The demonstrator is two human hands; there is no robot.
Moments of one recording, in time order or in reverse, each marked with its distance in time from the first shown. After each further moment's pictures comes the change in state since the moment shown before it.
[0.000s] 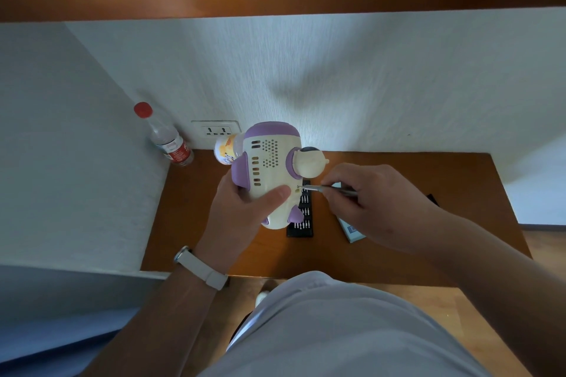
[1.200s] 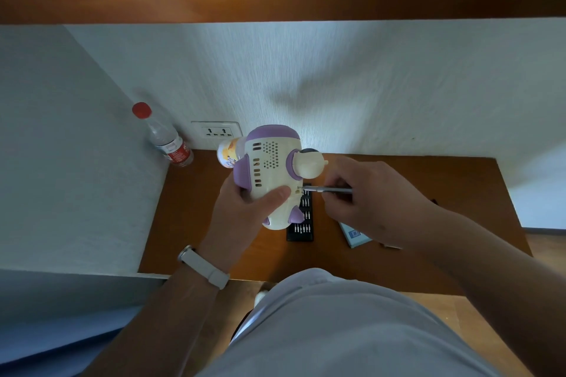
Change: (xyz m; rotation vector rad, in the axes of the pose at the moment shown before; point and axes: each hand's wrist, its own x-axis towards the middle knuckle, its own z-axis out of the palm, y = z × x) left_hand 0.015 -0.008 0.003 -0.039 0.006 -0.036; right_hand 0.022 0.004 -0.001 -0.058 -0.038 0.033
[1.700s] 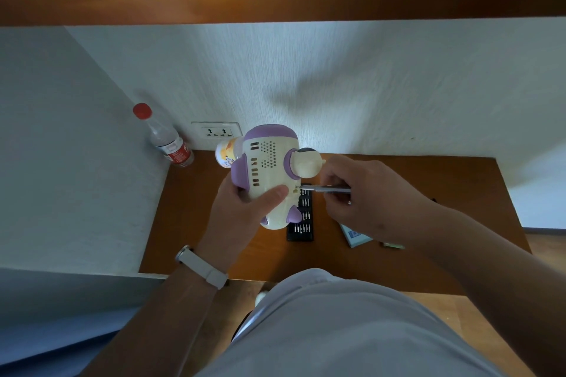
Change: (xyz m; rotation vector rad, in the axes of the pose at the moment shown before) left_hand -0.001 0.000 -0.002 0.016 -0.002 0.022; right_hand 0.001 0.001 -0.001 0.012 -0.001 -0.042
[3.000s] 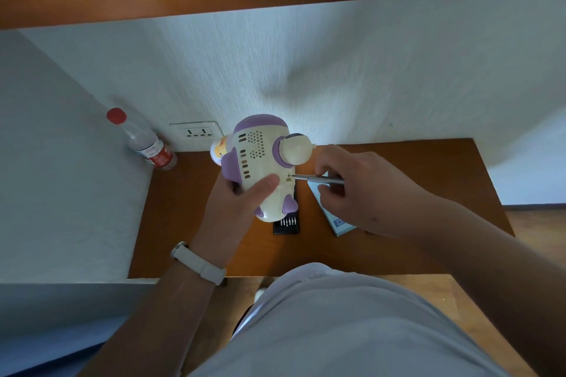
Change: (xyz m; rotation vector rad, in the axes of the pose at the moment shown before) left_hand -0.003 0.006 0.028 -0.035 -0.061 -0.032; right_hand -0.026 0.017 -0.006 -0.026 0.059 0.030
